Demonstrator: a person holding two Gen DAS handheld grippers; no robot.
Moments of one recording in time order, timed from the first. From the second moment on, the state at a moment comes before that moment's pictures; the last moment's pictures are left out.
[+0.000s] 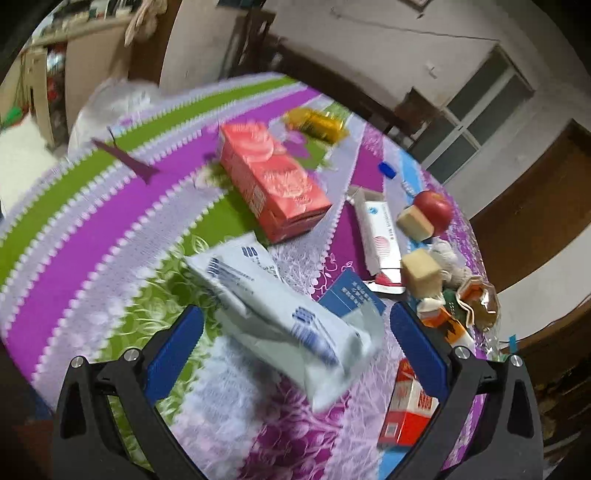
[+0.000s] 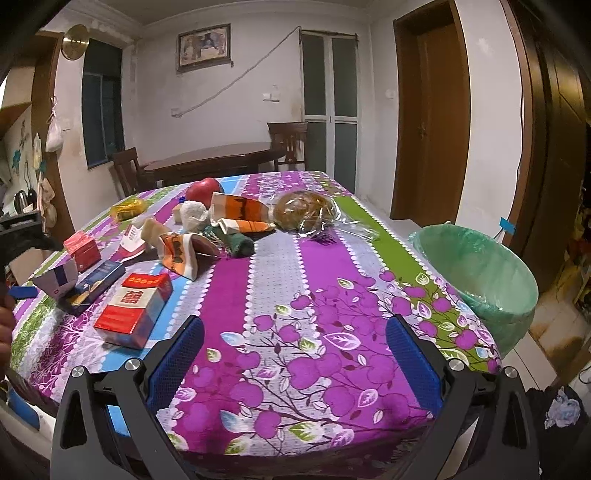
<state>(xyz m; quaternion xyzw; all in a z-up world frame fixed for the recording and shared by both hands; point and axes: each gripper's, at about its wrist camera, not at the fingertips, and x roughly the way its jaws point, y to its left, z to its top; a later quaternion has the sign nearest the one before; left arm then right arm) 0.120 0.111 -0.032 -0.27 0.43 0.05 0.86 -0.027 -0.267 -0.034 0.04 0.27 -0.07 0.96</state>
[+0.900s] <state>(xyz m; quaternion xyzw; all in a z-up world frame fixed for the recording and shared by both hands) 0.060 0.146 -0.019 -0.22 0.36 0.04 0.91 0.044 -0.139 -0.041 0.01 0.34 0.14 0.93</state>
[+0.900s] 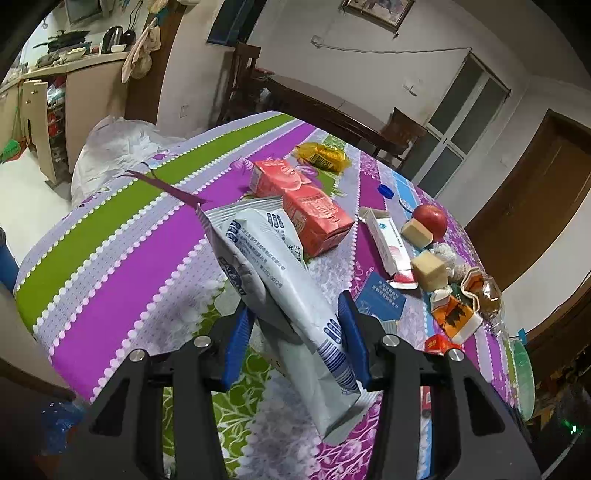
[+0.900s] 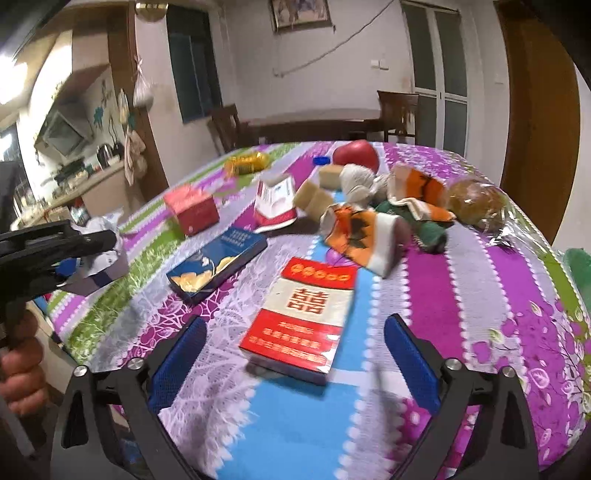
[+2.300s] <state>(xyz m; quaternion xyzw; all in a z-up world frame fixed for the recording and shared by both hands) 0.121 -0.090 0.027 -0.03 0.34 -0.18 0.92 -0.002 -0.328 0.048 -0.01 0.18 -0.06 0.98</state>
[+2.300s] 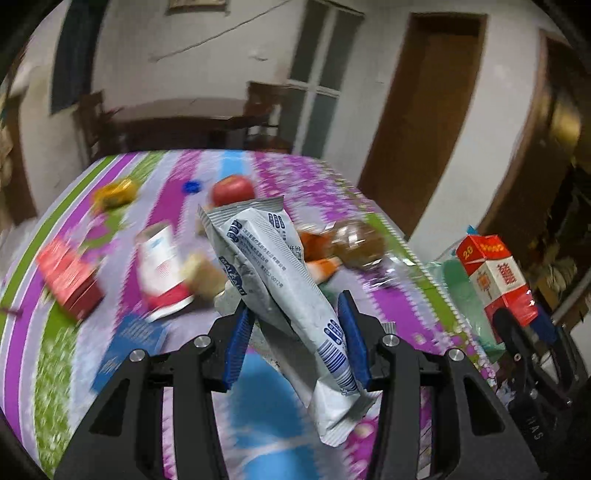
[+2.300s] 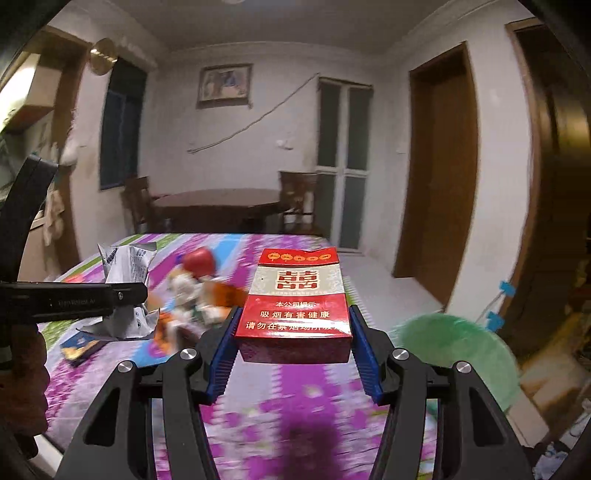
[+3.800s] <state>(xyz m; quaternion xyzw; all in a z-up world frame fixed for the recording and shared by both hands) 0.203 -0.439 -0.018 0.18 0.43 -0.47 0.75 0.052 -0.683 0.026 0.17 0.38 -0.16 0.89</state>
